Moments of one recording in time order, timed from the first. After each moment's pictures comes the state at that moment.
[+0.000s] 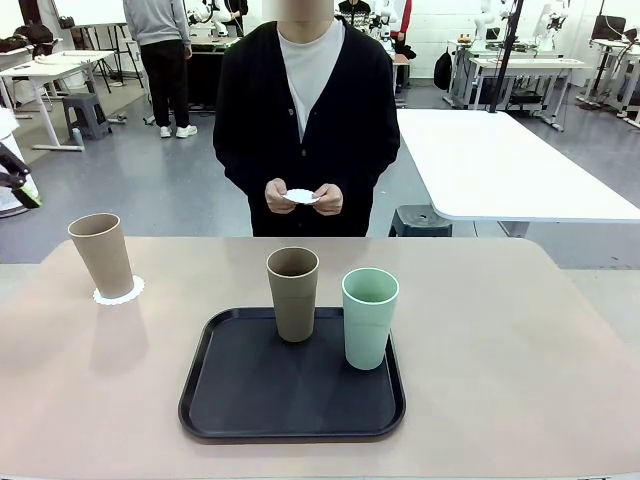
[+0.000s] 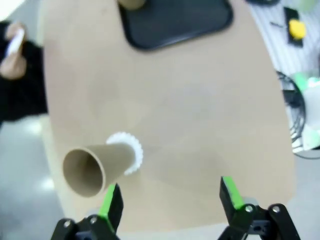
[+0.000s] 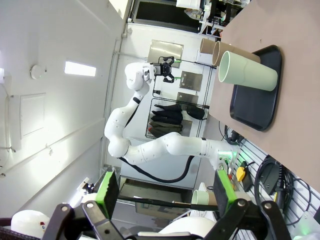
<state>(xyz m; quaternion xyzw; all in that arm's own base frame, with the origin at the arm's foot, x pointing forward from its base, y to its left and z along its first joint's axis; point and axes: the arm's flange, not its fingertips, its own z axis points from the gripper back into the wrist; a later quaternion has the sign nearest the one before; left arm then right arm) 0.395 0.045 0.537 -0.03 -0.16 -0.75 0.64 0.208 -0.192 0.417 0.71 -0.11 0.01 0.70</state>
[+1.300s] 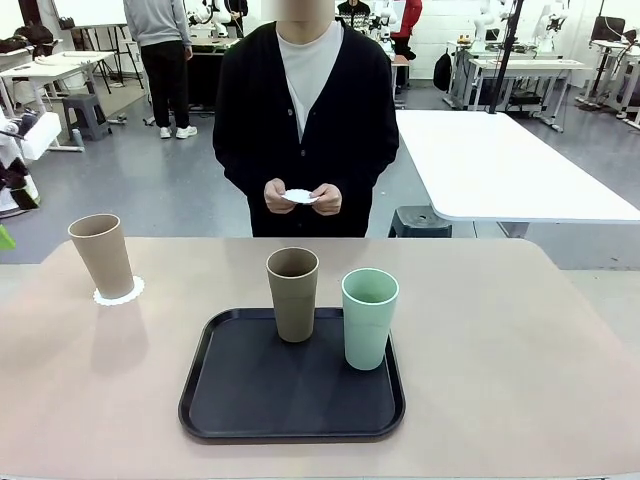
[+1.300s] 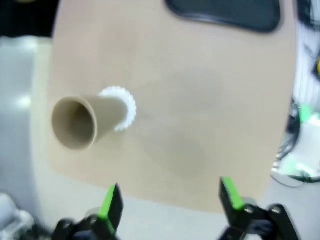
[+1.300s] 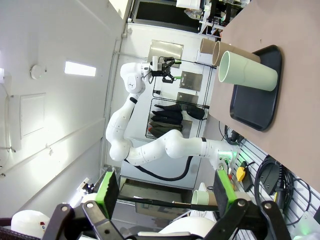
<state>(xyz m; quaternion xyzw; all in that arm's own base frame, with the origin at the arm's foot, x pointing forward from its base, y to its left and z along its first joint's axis) 0.386 0.023 0.536 0.01 -0.10 -0.59 0.80 0.208 -0.192 0.417 0.71 -0.11 0.01 0.70</state>
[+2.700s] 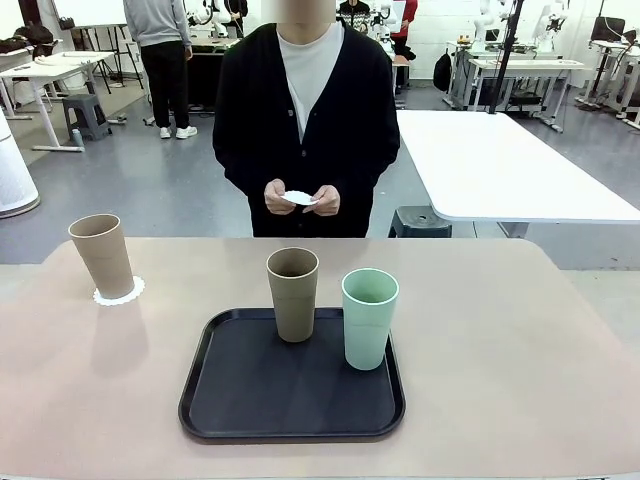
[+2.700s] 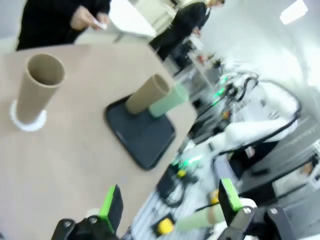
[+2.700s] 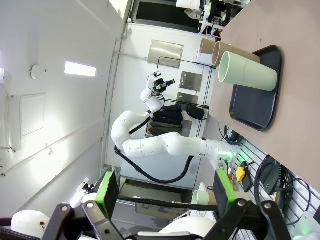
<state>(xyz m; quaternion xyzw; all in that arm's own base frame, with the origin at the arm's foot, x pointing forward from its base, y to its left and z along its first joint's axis) 0.298 0.252 0.487 -0.56 -0.24 -0.17 0.78 0.207 -0.192 0.417 0.71 -0.11 0.01 0.70</state>
